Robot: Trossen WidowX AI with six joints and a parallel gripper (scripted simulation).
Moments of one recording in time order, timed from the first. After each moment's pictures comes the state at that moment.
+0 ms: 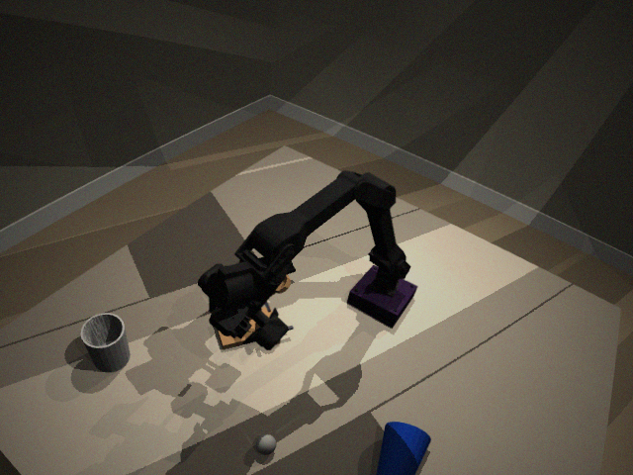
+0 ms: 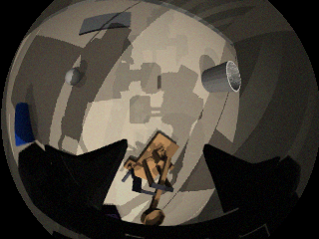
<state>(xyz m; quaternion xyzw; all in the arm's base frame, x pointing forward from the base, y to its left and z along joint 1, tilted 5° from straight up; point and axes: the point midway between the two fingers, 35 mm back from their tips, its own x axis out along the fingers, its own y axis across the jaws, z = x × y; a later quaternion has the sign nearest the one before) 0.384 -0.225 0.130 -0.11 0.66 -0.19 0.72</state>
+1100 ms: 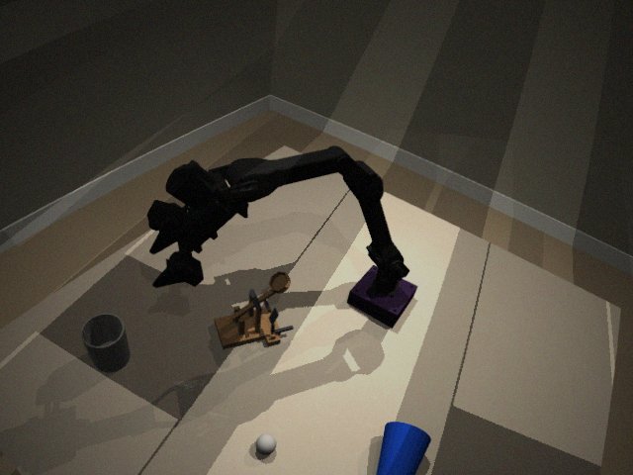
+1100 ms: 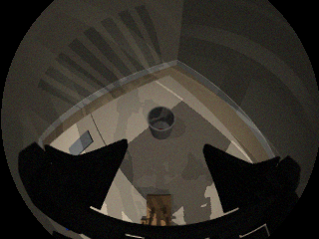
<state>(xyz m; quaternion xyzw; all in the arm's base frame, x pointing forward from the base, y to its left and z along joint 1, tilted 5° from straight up) 0.398 -0.367 0.236 0.12 0.35 -0.38 0.85</state>
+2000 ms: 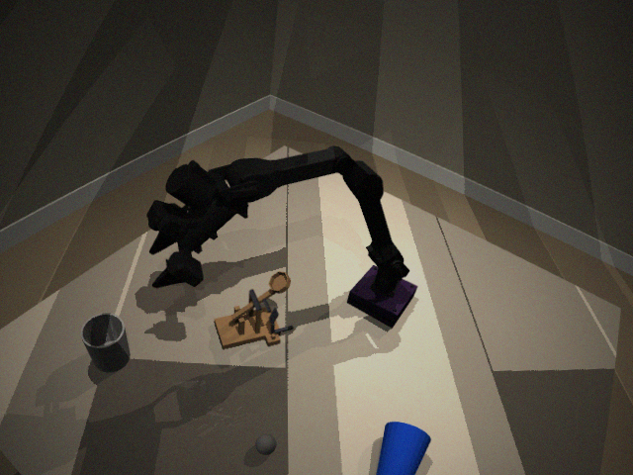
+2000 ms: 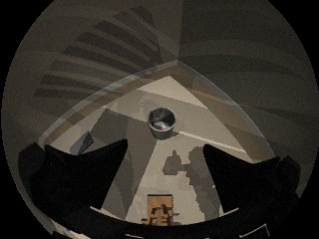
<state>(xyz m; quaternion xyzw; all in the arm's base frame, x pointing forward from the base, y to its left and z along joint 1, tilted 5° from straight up) 0.399 -0.366 0.238 0.13 0.34 -0.38 0.85</state>
